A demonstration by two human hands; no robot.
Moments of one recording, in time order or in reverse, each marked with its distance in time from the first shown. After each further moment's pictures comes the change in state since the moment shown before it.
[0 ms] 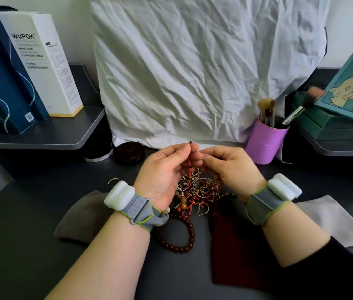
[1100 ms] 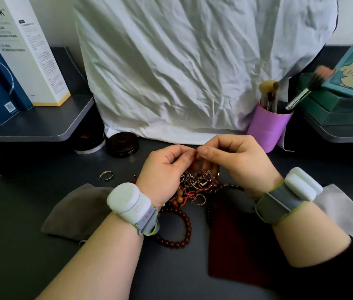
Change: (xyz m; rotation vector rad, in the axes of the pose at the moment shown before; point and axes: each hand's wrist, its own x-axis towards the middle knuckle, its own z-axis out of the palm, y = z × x) left_hand -0.008 -0.016 -0.005 0.622 0.024 0.145; right_hand -0.013 -0.007 -0.013 0.042 -0.097 -0.119
